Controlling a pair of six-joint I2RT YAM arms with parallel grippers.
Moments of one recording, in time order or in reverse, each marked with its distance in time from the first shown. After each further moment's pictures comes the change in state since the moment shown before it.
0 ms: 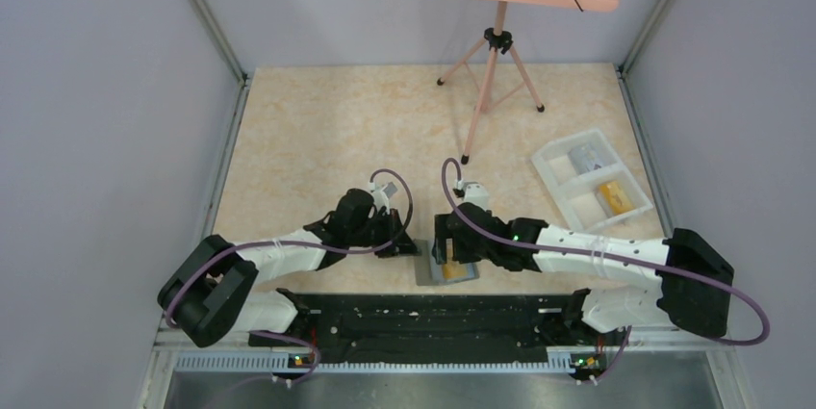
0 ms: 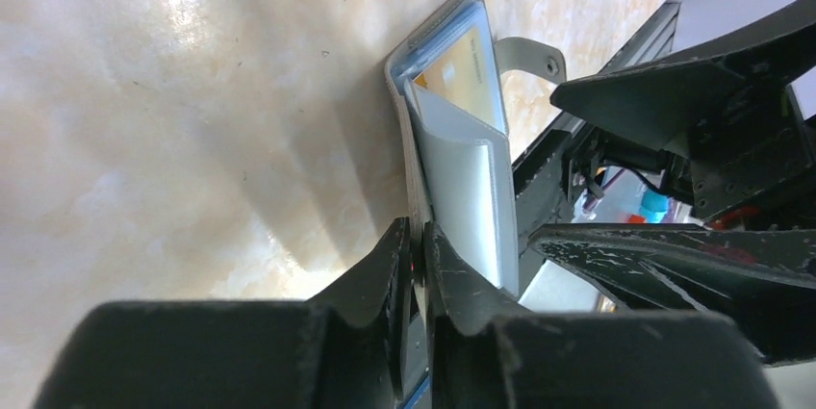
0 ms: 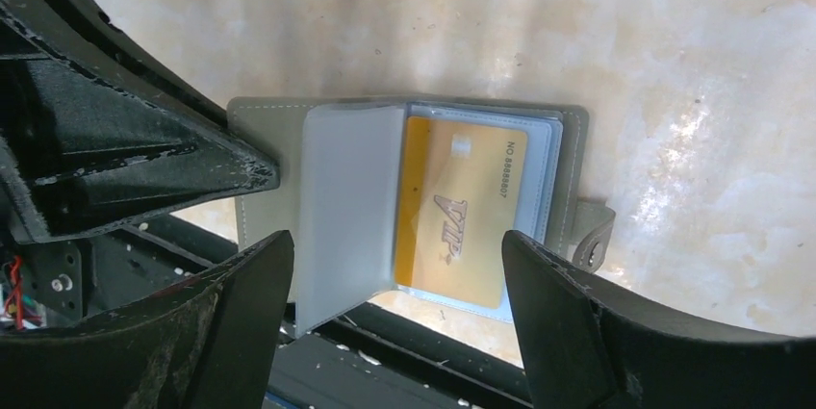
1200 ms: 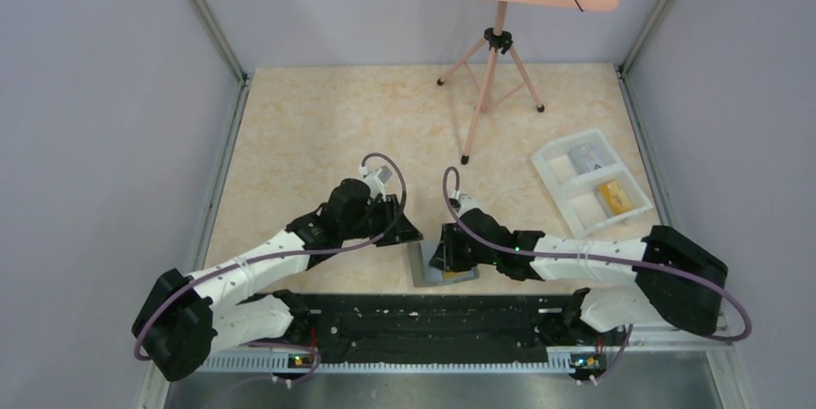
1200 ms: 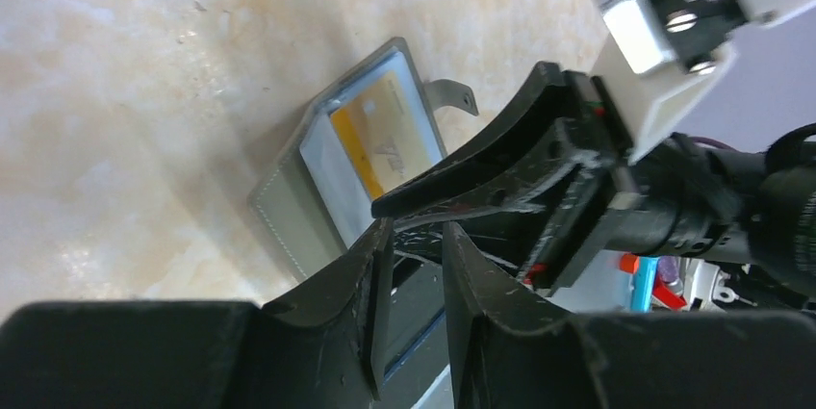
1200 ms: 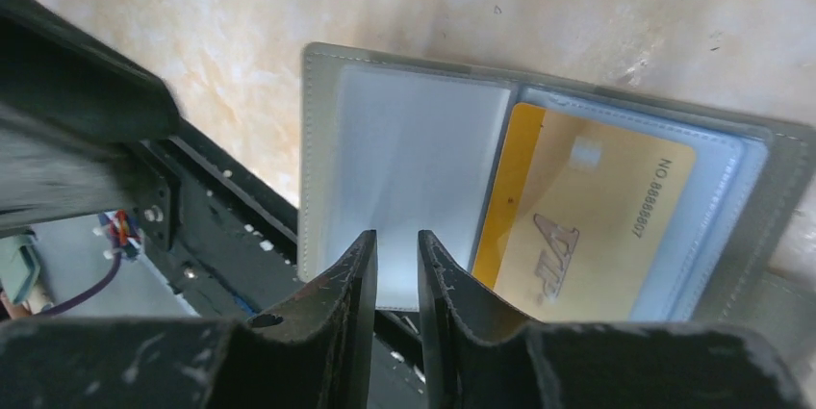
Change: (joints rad) left arm -0.043 -0.221 0.149 -0.306 -0.164 -0.003; right arm -0.052 0.094 -0.205 0.468 -0.301 0.016
